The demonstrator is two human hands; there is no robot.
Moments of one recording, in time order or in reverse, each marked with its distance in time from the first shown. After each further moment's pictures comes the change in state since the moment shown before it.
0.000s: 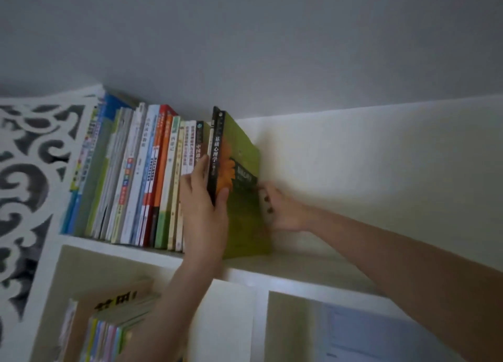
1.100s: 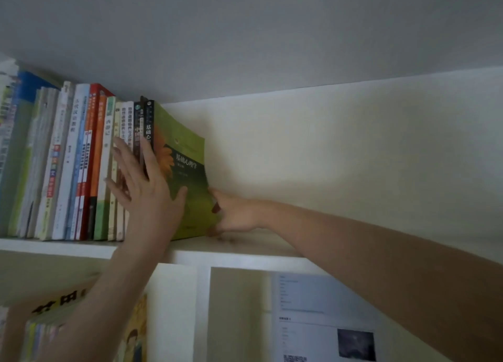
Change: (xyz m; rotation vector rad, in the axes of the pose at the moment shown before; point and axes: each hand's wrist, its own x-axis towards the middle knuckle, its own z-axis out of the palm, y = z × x) left_hand 0.005 -0.007 0.009 0.482 -0.178 0.076; right_hand -0.043 -0.028 0.015 0.002 -0.139 0.110
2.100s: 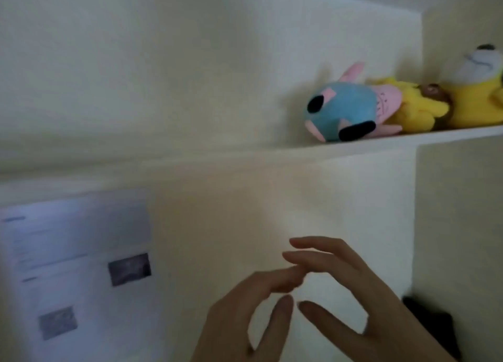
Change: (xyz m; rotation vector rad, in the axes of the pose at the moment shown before) left_hand -0.304 0.265 0.021 -1.296 -0.874 0.386; right_hand -0.461 0.103 0.029 -0.160 0.716 0.306
